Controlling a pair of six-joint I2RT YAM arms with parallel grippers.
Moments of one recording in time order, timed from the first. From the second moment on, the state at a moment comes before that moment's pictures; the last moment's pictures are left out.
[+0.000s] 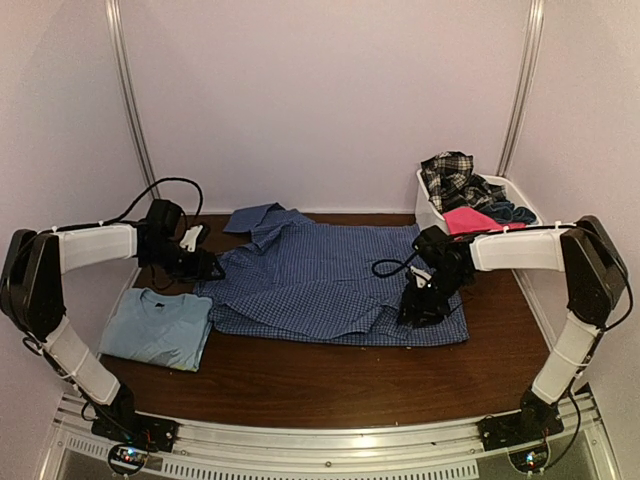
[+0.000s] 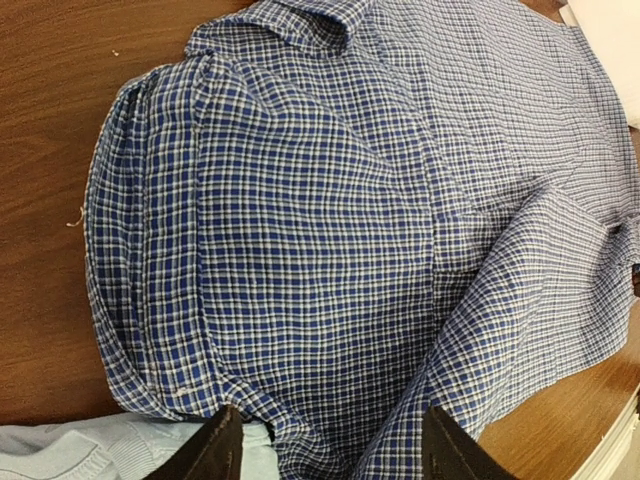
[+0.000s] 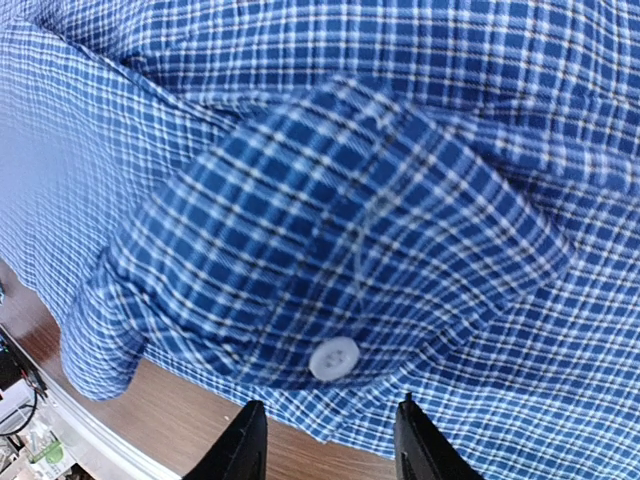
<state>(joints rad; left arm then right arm) -0.20 1.59 1.03 -0.46 0.38 -0.14 0.52 1.72 1.08 -0.69 -0.30 0.55</state>
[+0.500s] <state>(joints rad) -0.20 1.59 1.03 -0.46 0.38 -0.14 0.56 1.78 1.10 -0.69 -0.22 0.58</state>
